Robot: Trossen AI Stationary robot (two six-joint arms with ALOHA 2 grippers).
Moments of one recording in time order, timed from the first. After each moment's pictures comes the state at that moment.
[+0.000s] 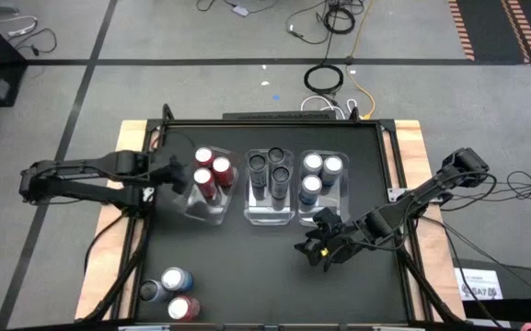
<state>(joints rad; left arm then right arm) 0.13 0.86 0.78 -1.25 -0.43 -0.86 0.54 1.42 0.97 -0.35 0.44 1.31</state>
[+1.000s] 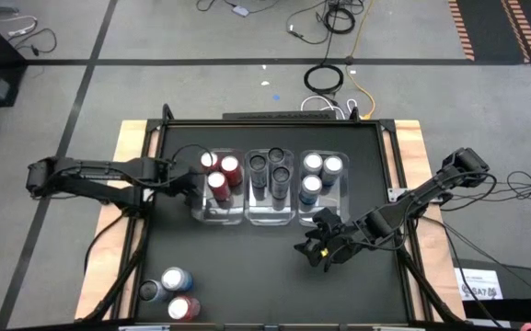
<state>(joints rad) 0.13 1.02 0.65 -1.02 -0.18 -0.83 0.54 1.42 0.97 -0.34 0.44 1.30</state>
